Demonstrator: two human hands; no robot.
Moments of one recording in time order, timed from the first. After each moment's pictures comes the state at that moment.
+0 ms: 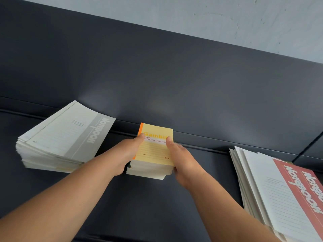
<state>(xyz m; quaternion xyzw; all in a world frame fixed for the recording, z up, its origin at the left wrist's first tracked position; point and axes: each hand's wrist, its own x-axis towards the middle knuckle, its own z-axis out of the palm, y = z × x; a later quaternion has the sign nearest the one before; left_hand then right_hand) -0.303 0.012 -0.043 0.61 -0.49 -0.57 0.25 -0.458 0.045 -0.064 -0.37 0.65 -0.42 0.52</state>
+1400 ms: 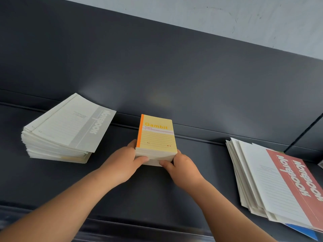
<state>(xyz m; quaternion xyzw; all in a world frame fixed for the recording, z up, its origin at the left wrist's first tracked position) -0.275 0.048 -0.082 0.51 -0.78 -0.29 0.19 -0.459 0.094 -0.078 -0.63 0.72 -0.19 0.21</state>
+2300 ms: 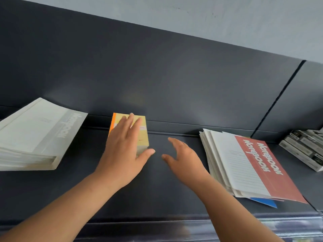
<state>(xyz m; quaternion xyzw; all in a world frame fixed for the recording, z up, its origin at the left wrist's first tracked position) -0.331 0.092 -0.046 0.43 -0.84 -0.08 0.33 -0.505 0.145 -0.047 -0.60 0.75 -0.24 0.15</state>
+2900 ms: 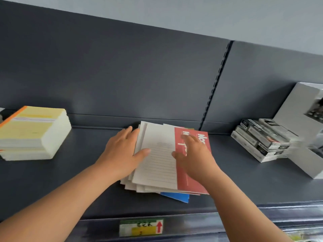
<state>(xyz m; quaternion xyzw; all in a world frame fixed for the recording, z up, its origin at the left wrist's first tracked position) -0.572 0.161 -0.053 0.48 -0.85 -0.14 0.16 -0.760 0.238 -0.044 -0.55 0.81 -0.19 0.09</state>
